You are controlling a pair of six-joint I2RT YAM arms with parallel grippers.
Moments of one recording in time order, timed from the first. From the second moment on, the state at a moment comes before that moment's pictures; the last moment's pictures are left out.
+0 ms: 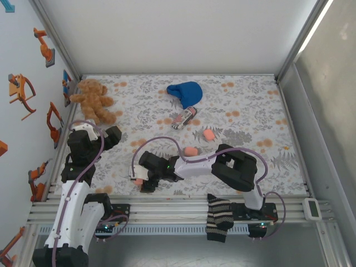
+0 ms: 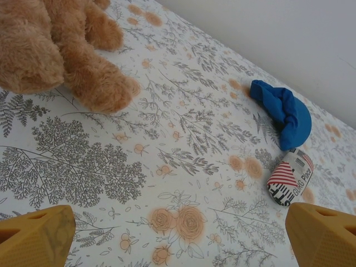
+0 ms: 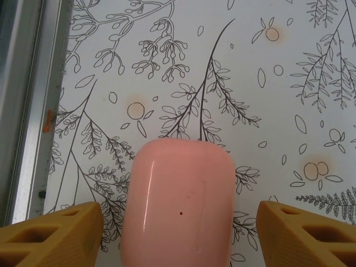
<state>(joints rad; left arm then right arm) -0.01 0.66 0.53 -0.38 0.17 -0.47 1.25 2.00 1.18 -0.08 -0.19 -0.32</state>
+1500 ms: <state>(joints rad) -0.01 0.67 0.59 -0.41 0.33 -0.47 1.16 1.73 1.08 -0.12 -0.12 -0.36</state>
